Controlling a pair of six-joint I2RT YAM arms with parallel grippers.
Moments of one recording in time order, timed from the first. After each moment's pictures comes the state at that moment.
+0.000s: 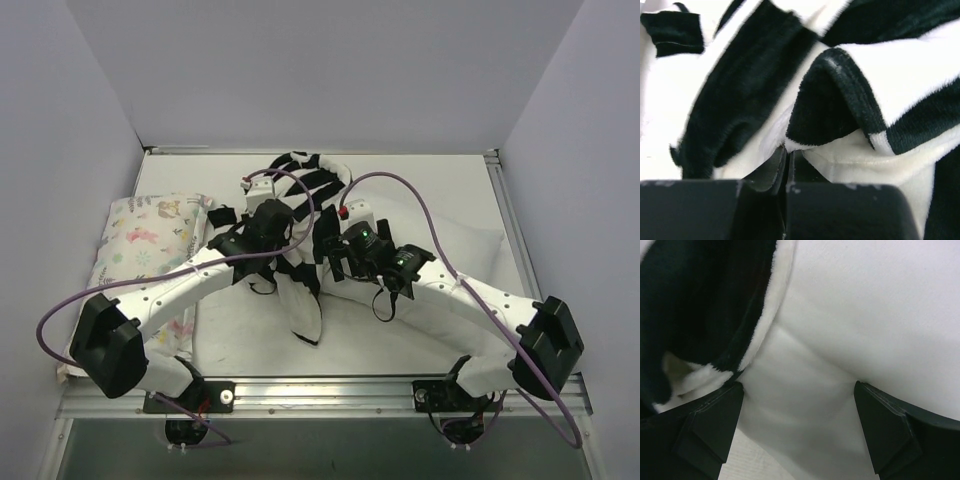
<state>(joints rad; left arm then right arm) -0.73 1.41 1.09 -0.37 -0.60 -0.63 0.83 1.35 0.99 -0.43 0.39 0.28</state>
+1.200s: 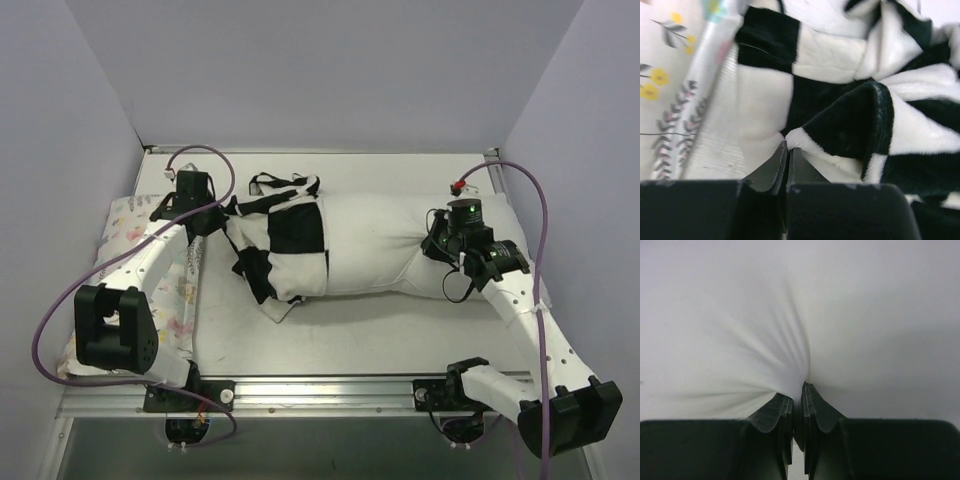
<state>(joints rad) -0.15 1.49 1.12 -0.44 -0.12 -0.65 0.27 1.06 0.98 -0.67 0.12 0.42</state>
